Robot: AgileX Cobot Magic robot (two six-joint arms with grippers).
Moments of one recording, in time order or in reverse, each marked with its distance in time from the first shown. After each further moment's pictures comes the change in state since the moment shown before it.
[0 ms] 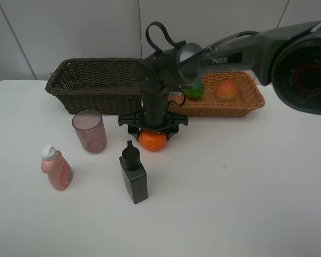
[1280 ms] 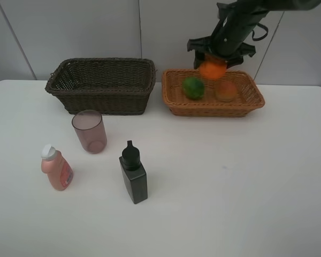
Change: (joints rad) left arm 0.000 0.000 0.000 0.000 0.000 0.000; right arm -0.434 -0.261 0.001 0.116 -0.127 -0.507
